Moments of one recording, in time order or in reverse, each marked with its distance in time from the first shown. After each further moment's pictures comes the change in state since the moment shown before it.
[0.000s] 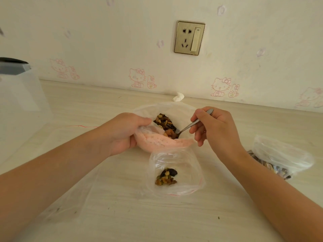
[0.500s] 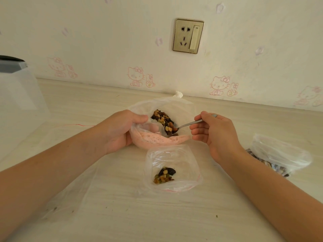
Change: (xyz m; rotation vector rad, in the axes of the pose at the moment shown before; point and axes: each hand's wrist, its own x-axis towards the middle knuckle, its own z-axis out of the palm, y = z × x) left_hand 0.007 -0.002 -0.009 -0.115 -0.101 0.017; right_hand 0.004 0.006 0.001 0.264 0.158 0.319
